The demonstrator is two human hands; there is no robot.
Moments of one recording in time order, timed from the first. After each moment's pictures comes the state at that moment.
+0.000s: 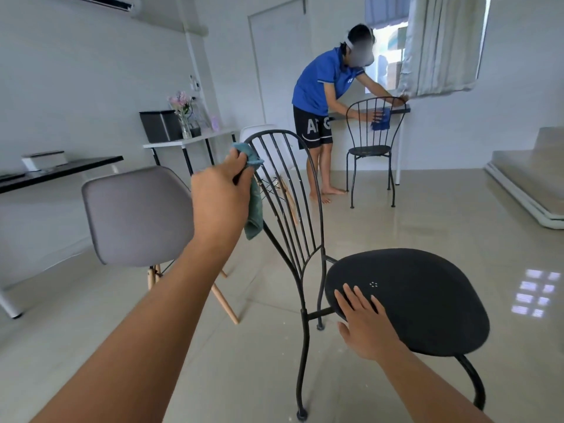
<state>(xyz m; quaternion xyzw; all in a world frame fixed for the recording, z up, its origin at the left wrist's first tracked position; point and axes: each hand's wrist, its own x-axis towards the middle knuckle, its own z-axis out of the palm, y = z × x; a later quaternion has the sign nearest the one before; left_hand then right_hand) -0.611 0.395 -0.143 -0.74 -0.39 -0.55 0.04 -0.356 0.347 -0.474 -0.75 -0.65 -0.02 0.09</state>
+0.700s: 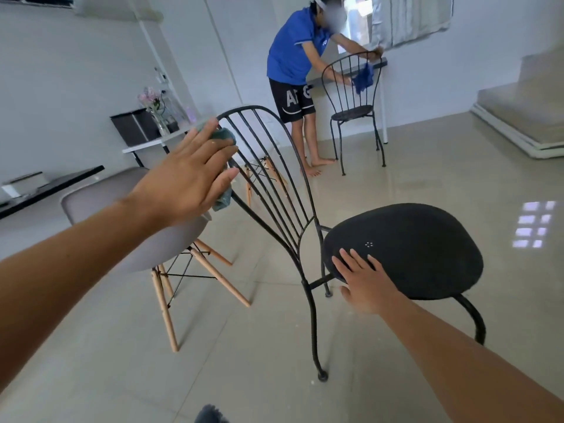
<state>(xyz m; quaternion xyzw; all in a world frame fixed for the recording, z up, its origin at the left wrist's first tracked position) -0.650 0.427 -0.111 -0.92 -0.19 -0.14 0.31 -0.356 0.346 -0.471 -0.76 -0.64 0.01 0.07</state>
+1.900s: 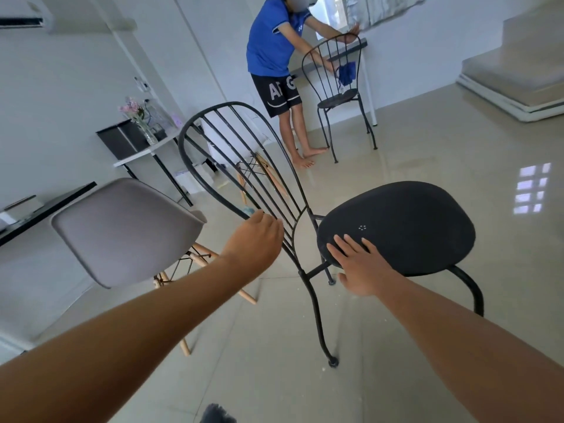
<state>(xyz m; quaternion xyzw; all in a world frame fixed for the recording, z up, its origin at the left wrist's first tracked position) -0.573 0.397 -0.257 -0.81 -0.17 0.18 0.53 -0.358 0.342 -0.466 -0.77 -0.64 0.03 0.07</state>
